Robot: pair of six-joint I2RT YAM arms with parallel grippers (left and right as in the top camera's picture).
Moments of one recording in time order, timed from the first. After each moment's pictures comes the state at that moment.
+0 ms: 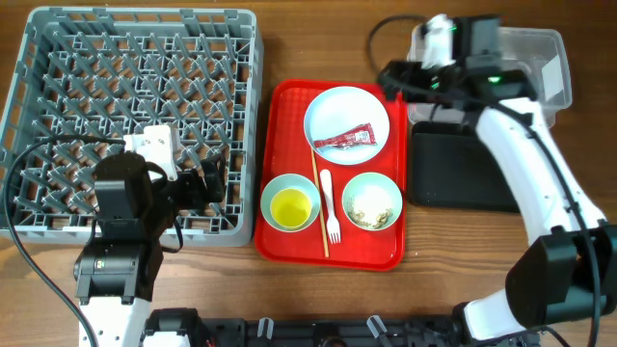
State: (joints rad) left arm 0.00 0.82 0.75 -0.58 0.20 -0.18; right arm 0.17 1.69 1.41 -0.66 -0.31 0.15
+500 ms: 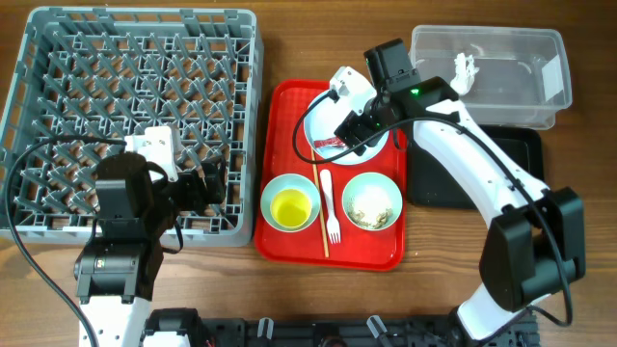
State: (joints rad) left arm 0.00 0.83 0.75 -0.60 0.20 -0.18; right arm 0.39 1.81 1.40 -0.72 -0.15 -0.56
